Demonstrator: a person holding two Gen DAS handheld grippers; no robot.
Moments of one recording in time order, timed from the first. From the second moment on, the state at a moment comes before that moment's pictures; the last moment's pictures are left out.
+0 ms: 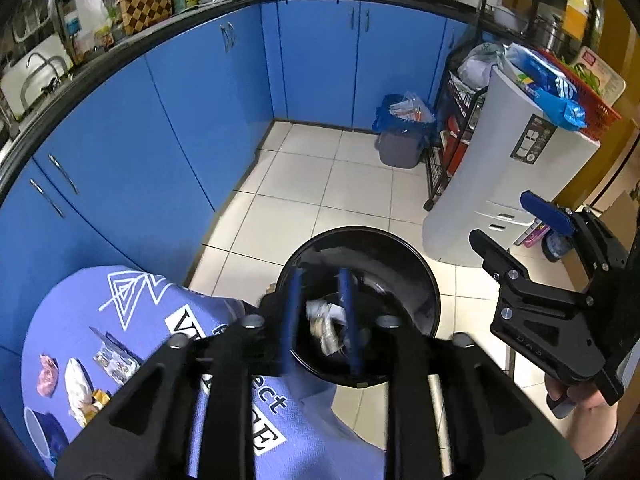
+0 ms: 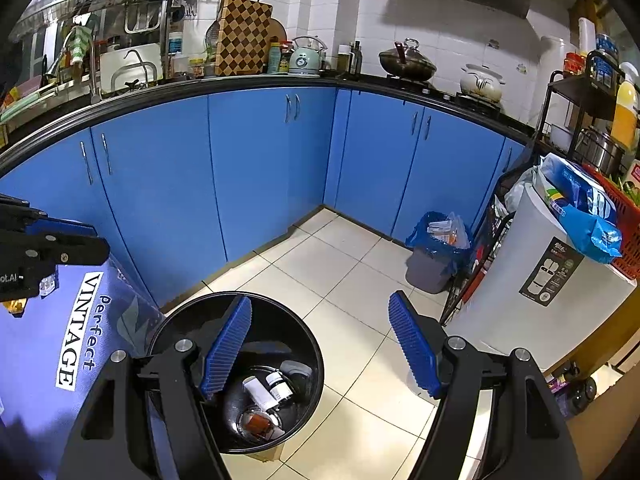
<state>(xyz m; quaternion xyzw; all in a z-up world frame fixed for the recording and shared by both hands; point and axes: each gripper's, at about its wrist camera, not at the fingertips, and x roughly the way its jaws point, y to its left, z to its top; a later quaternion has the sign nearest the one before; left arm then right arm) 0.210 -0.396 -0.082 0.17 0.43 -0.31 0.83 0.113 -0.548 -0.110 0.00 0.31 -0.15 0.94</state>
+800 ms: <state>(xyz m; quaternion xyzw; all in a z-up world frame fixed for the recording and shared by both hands) 0.199 -0.244 -0.070 0.10 0.40 -0.22 0.88 0.135 -0.429 -0.099 -0.06 0.33 -0.07 0.94</state>
